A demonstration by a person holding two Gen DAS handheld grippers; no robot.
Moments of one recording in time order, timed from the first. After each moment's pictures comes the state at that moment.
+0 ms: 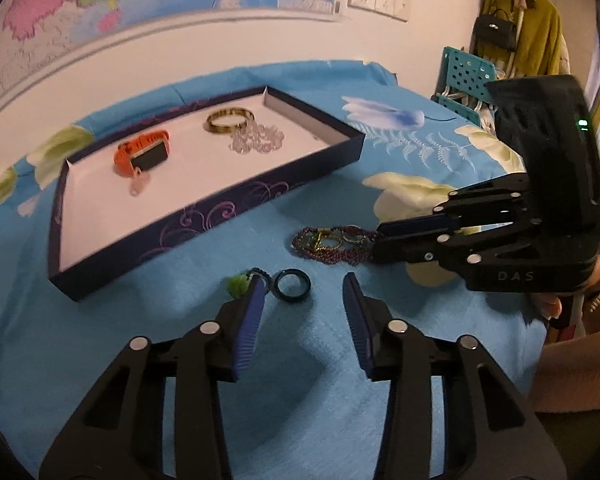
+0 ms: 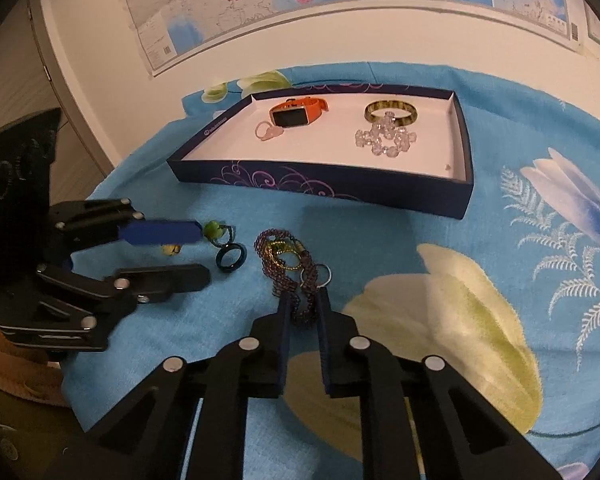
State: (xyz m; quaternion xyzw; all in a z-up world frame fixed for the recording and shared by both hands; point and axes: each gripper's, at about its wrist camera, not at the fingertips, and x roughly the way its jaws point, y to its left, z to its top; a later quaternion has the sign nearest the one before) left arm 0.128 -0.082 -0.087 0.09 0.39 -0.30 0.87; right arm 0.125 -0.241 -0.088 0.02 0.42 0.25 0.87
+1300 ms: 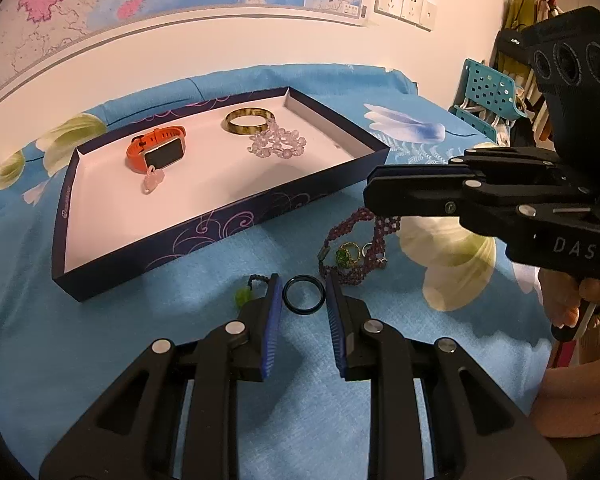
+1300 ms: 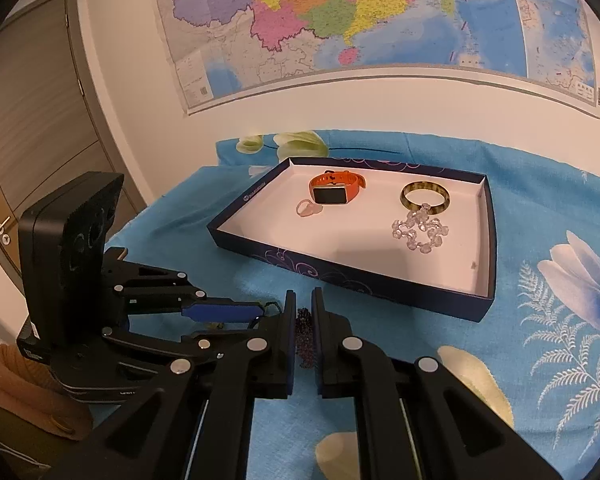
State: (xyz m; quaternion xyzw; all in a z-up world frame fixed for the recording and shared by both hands) left arm 0.141 -0.079 -0.082 0.07 0.39 -0.27 0.88; right arm 0.138 -0.225 -0.041 0.02 0.34 0.29 0.89
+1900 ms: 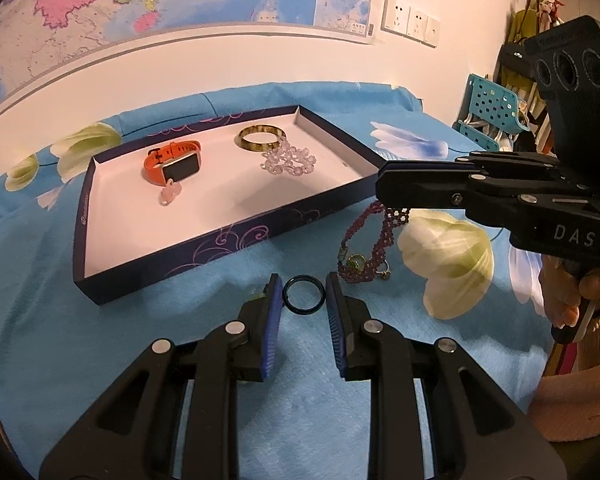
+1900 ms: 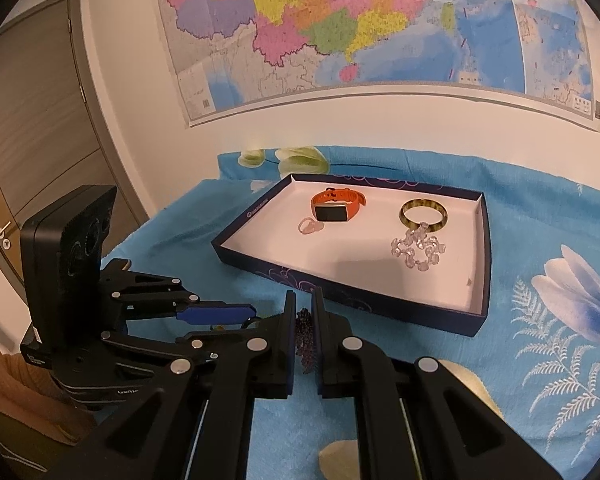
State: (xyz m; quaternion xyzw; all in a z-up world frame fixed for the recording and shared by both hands) left arm 0.135 -0.068 -0.069 0.06 0.37 -0.26 0.89; right arm 0.139 -0.225 -0.027 0.02 0.32 0.29 0.90
